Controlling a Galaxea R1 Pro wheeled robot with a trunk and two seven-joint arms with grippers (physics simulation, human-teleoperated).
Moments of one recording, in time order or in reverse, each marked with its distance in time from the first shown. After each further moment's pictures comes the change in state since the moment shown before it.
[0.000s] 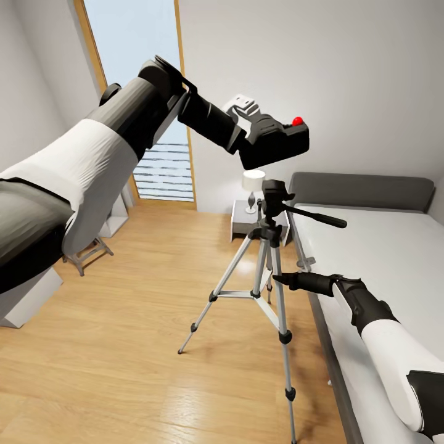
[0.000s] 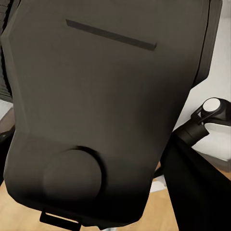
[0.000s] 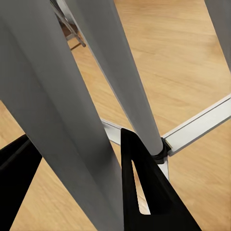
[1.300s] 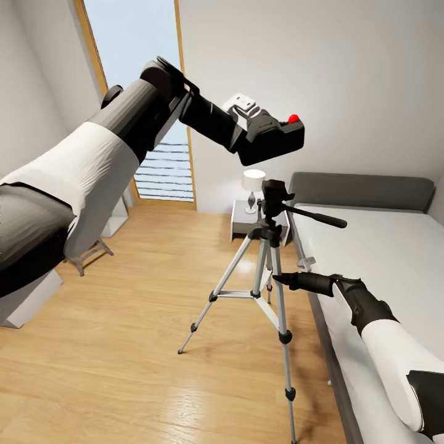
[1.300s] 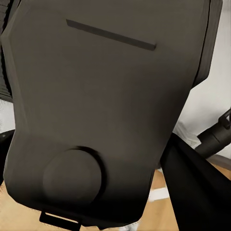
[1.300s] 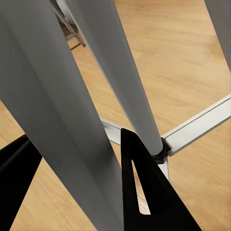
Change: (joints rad) left arm 0.015 0.000 -0.010 -0.037 0.000 -0.002 0.105; right arm 0.000 0.000 0.001 -0.001 -0.001 0.000 -0.001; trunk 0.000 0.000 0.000
